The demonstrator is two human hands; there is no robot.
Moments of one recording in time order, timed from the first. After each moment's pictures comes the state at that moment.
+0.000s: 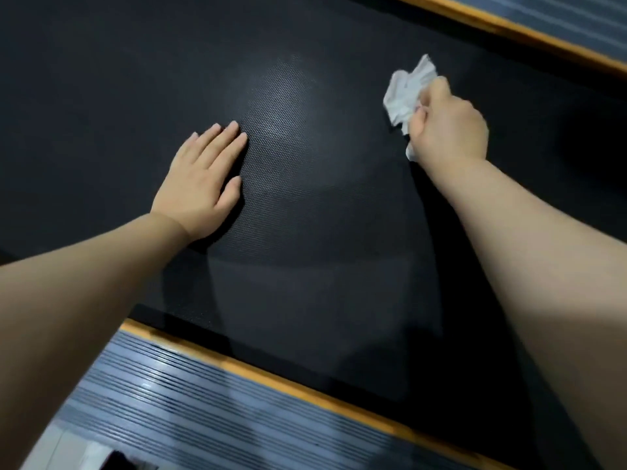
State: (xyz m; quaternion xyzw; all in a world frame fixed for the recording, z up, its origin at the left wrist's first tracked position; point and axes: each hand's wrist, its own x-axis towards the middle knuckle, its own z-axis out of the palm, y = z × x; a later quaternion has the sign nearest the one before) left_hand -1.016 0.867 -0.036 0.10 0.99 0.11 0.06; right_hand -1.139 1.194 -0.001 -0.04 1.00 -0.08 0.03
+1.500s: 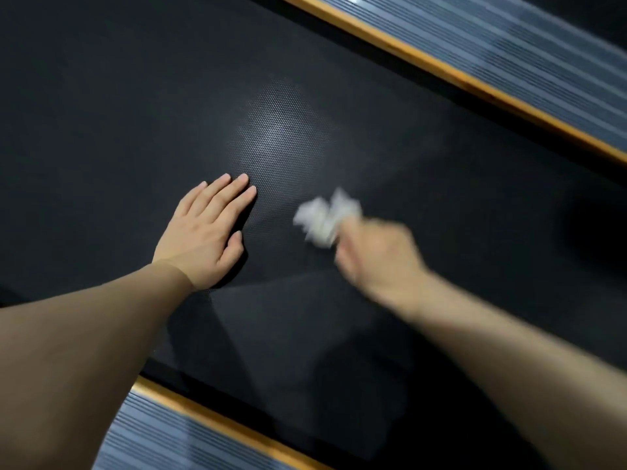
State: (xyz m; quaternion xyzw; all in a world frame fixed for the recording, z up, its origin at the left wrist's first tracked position) left_hand -1.022 0.867 -0.037 0.10 0.99 0.09 0.07; right_hand -1.080 1.141 -0.024 -0.31 0.94 -0.13 0.02
